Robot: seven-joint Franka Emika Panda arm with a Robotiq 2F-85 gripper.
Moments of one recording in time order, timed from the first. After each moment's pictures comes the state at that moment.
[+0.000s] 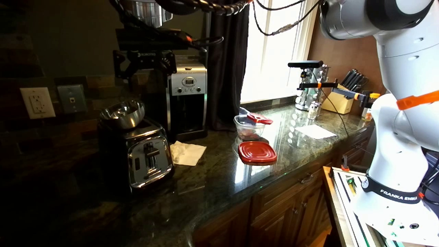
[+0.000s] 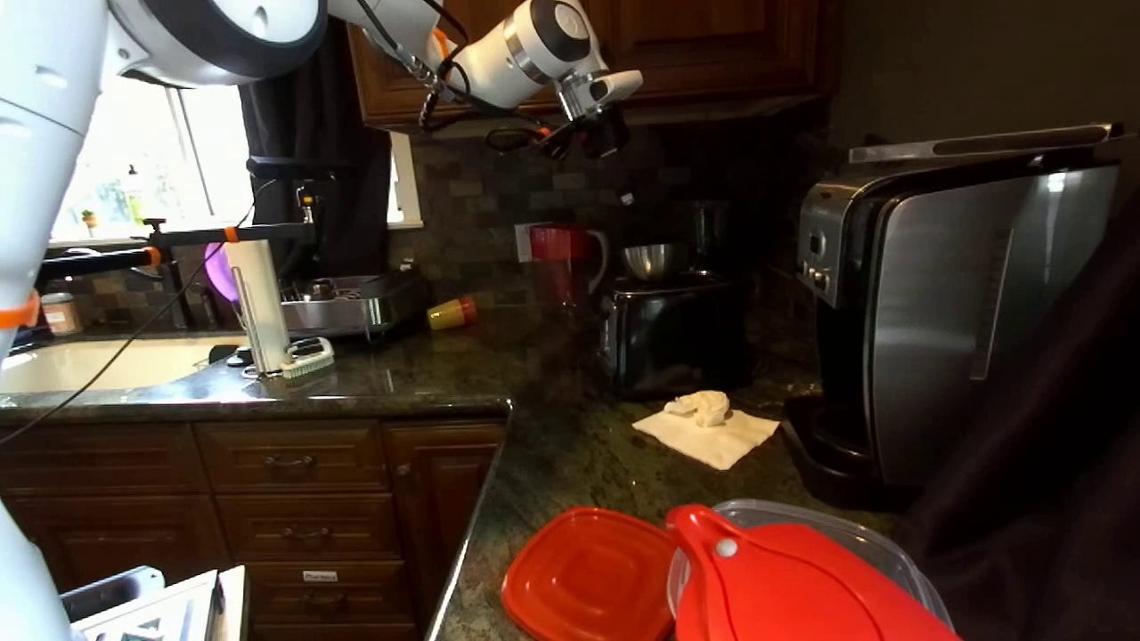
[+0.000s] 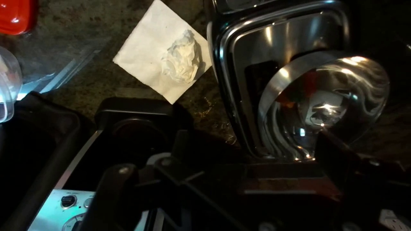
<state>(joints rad) 0.26 0.45 0.17 -1.20 -0.46 1.77 1.17</state>
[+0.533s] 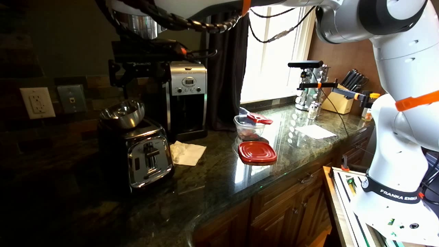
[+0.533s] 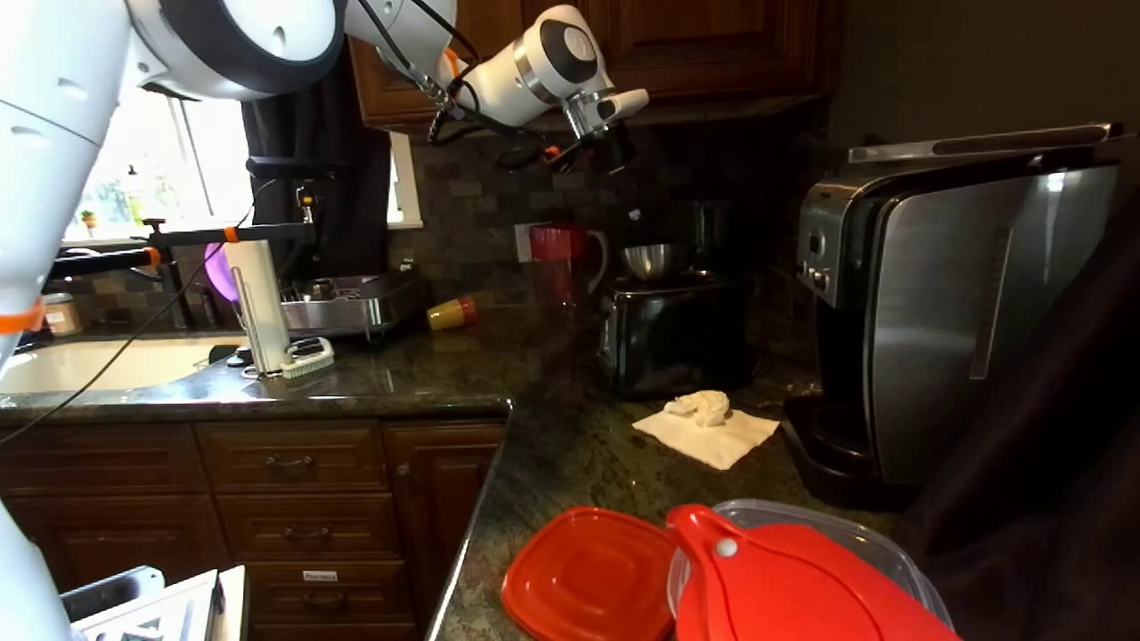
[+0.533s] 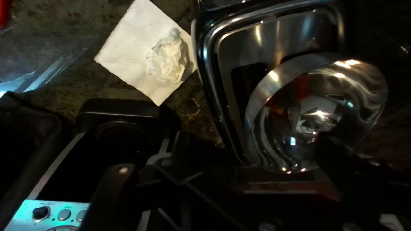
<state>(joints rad) 0.25 0.49 0.17 -1.21 -0.47 1.84 1.17</state>
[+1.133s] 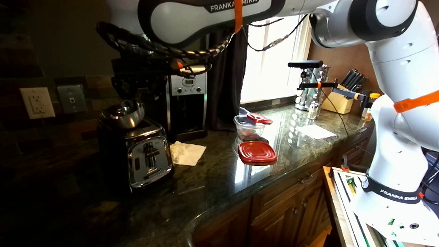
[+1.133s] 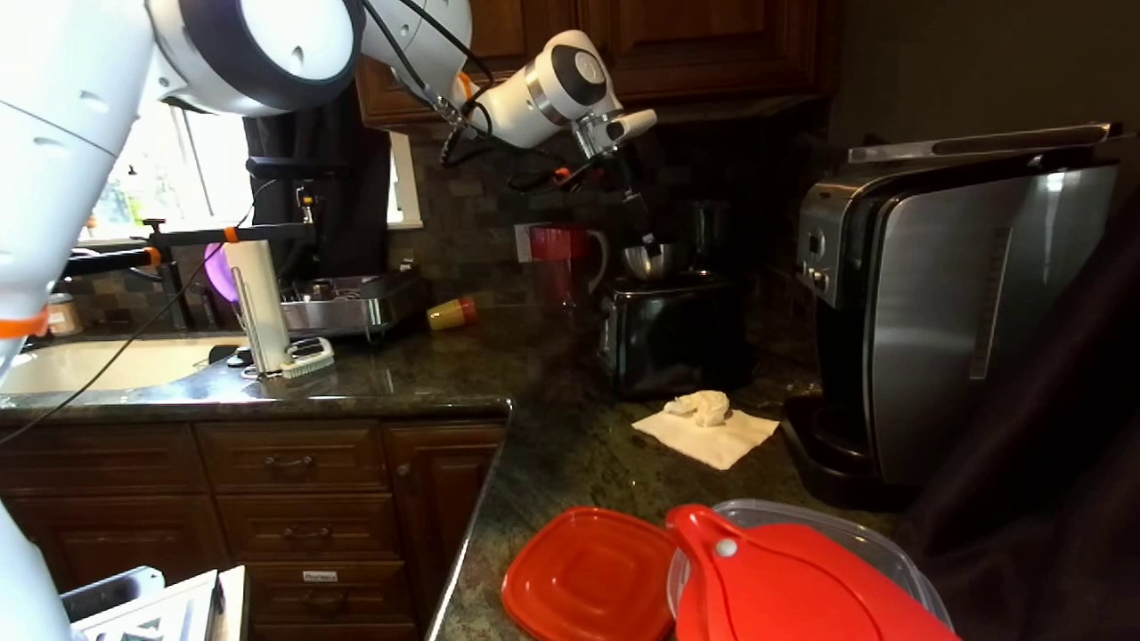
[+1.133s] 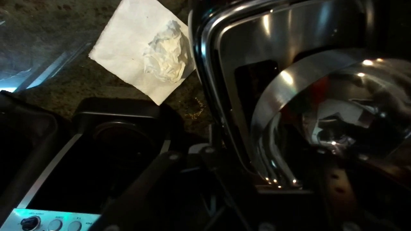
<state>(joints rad) 0.25 0.54 0.15 -1.21 -0.50 1.87 1.20</state>
